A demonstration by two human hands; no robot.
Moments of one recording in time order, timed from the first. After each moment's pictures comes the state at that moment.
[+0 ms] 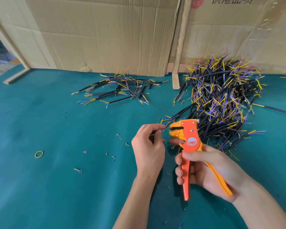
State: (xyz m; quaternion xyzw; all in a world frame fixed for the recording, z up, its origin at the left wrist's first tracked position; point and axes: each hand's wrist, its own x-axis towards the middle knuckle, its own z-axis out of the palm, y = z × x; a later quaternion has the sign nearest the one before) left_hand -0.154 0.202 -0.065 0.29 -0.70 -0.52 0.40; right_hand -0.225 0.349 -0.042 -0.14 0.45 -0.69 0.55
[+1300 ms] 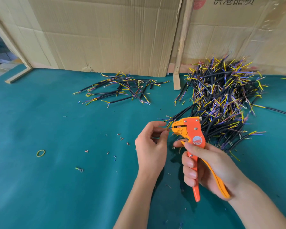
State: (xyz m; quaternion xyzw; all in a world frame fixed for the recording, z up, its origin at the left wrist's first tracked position) left_hand -0.155 0.202 -0.066 0.27 -0.69 -0.56 0.37; right_hand -0.217 0.345 -0.038 -0.12 0.48 -0.71 0.50
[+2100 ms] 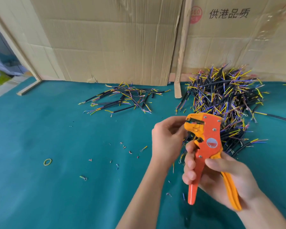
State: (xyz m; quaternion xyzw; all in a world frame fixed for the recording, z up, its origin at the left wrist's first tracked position) left_hand -0.194 0.208 -0.029 0.18 -0.70 -0.63 0.29; right_hand -0.223 0.360 -0.028 -0.24 0.25 -0.76 0.55
